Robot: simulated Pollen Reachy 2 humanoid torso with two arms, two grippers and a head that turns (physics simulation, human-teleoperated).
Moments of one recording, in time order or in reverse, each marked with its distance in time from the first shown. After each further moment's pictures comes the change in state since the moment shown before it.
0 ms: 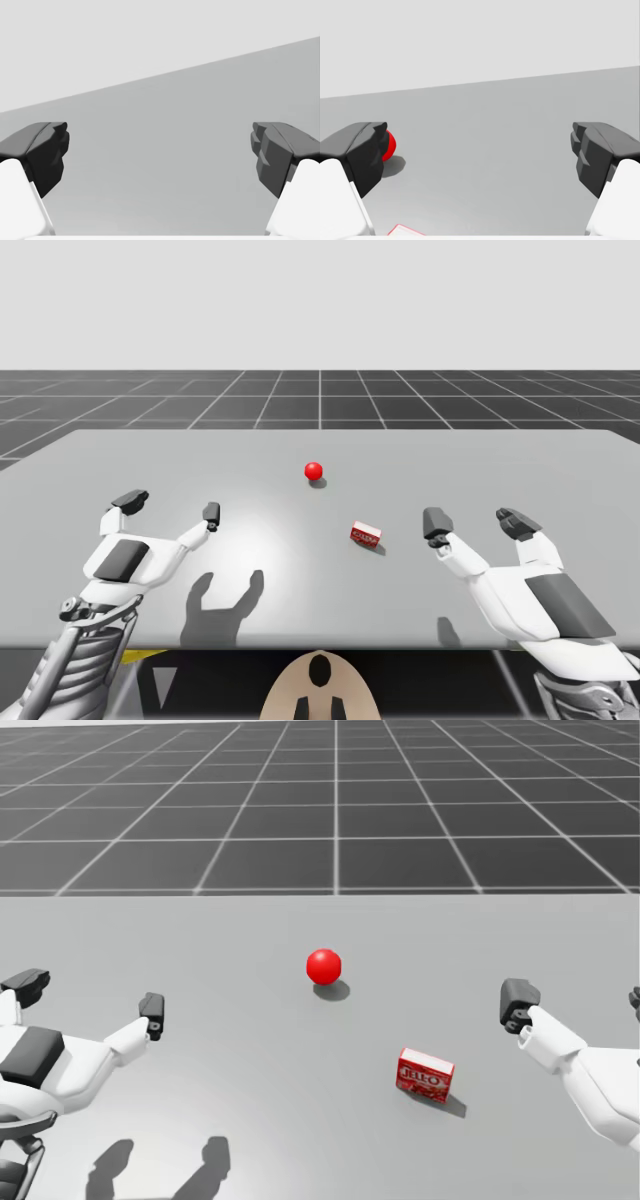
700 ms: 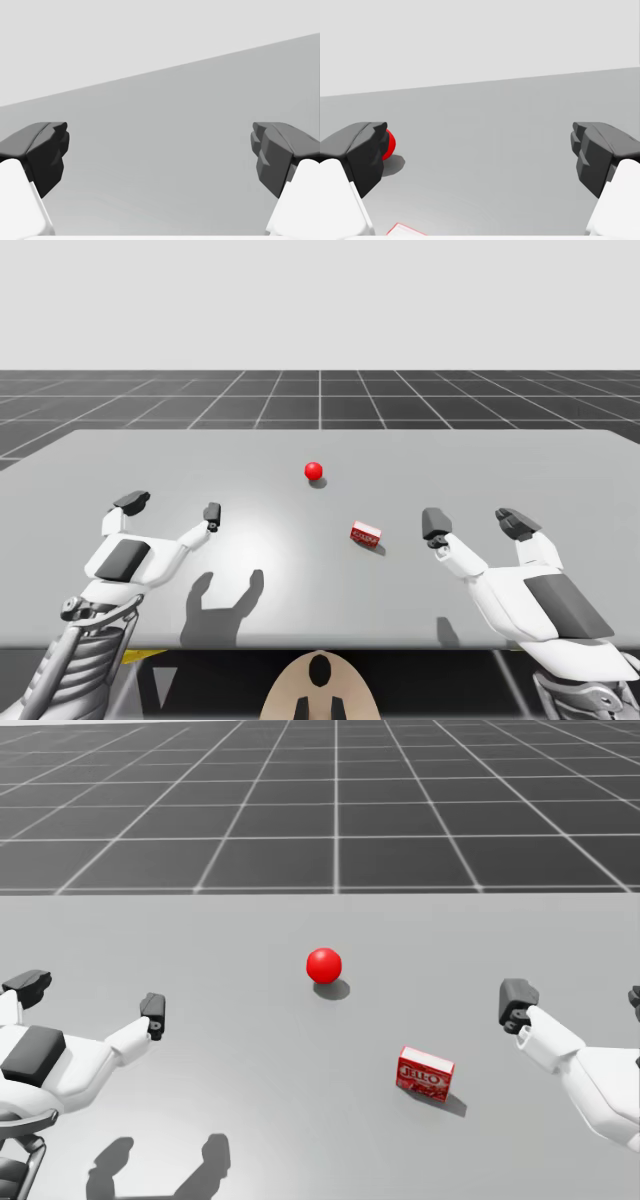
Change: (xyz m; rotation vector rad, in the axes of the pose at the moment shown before) left arm 0.000 -0.001 0.000 -0.001 0.015 0.008; right arm -0.001 0.001 0.000 0.002 0.000 0.008
